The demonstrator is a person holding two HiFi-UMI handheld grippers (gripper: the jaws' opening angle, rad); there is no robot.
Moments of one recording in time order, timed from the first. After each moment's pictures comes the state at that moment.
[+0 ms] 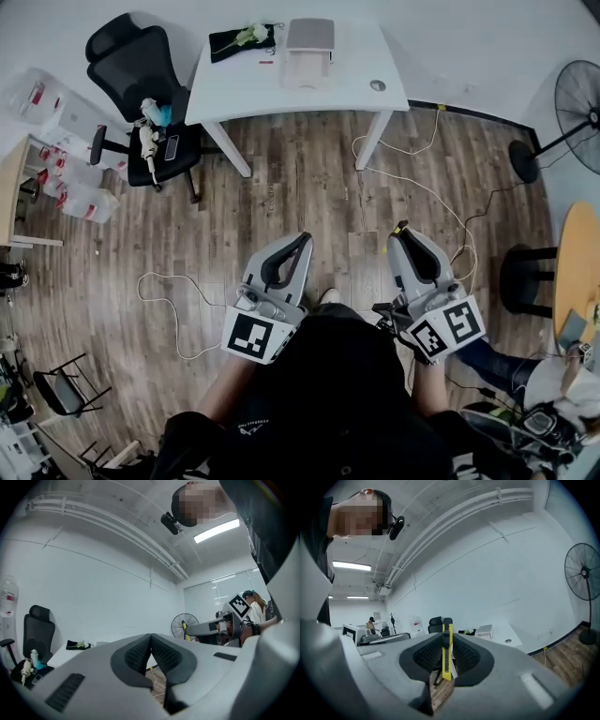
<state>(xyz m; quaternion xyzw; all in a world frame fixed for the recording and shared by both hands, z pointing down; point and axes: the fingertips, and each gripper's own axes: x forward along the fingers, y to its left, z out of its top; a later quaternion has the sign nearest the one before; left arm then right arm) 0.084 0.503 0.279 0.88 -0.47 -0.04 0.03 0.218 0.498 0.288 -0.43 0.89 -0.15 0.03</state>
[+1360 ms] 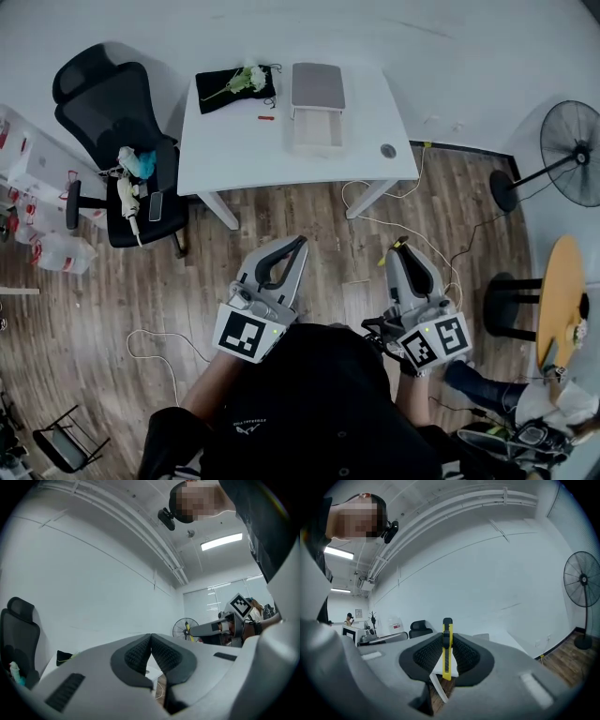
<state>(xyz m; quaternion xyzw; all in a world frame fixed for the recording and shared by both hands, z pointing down) -0.044 0.233 0.264 0.91 -0.41 -0.08 0.03 0.102 0.253 0.277 -0.51 0.85 -0.14 0.03</state>
